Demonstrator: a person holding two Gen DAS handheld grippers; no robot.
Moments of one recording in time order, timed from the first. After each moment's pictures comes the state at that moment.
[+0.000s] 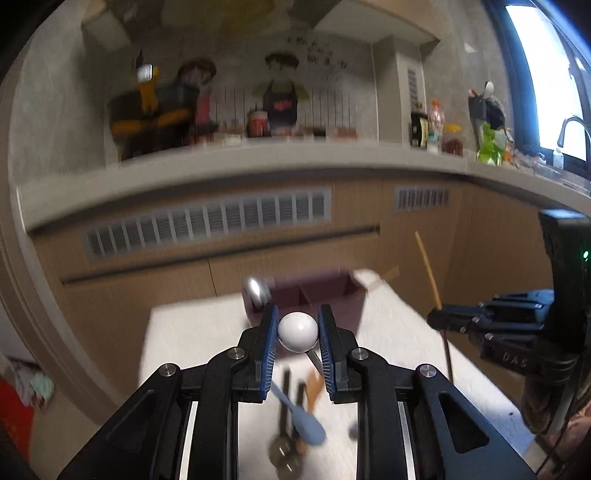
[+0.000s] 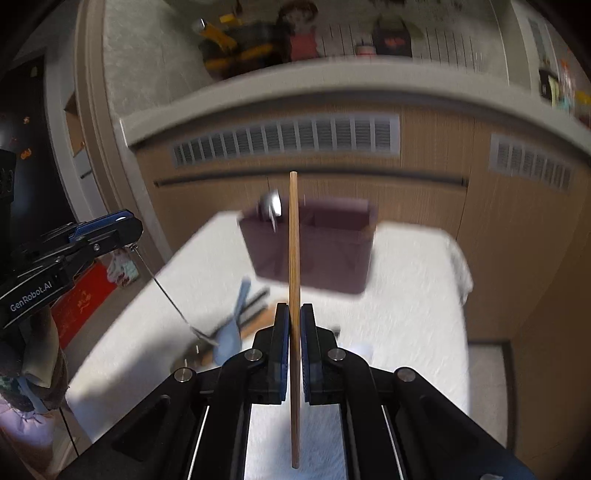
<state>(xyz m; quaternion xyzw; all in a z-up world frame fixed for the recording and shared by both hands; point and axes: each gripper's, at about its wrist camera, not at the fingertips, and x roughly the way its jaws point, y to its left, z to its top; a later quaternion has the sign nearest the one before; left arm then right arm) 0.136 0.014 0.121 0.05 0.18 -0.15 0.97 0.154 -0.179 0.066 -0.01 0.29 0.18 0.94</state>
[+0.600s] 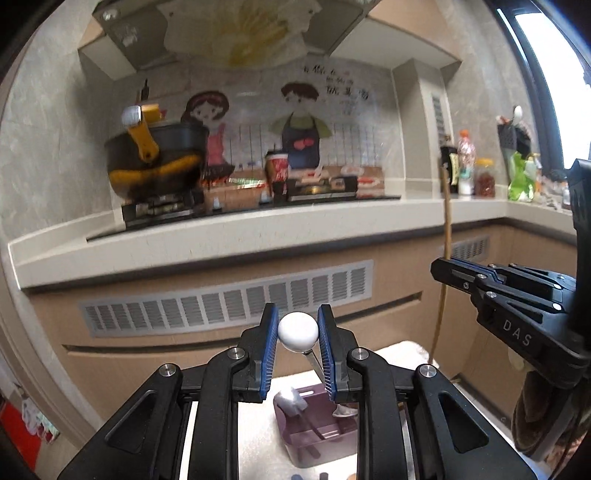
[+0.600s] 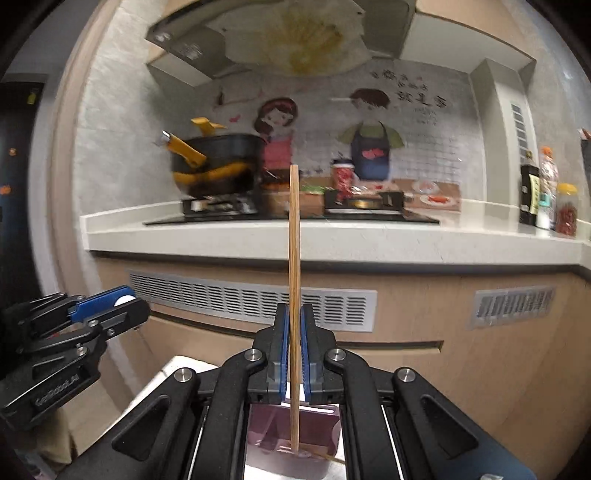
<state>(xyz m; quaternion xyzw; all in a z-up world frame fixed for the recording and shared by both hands) 0.274 0.010 0.161 0.04 0.14 -0.12 0.98 0.267 -0.151 0.168 -0.01 0.13 0.10 0.99</state>
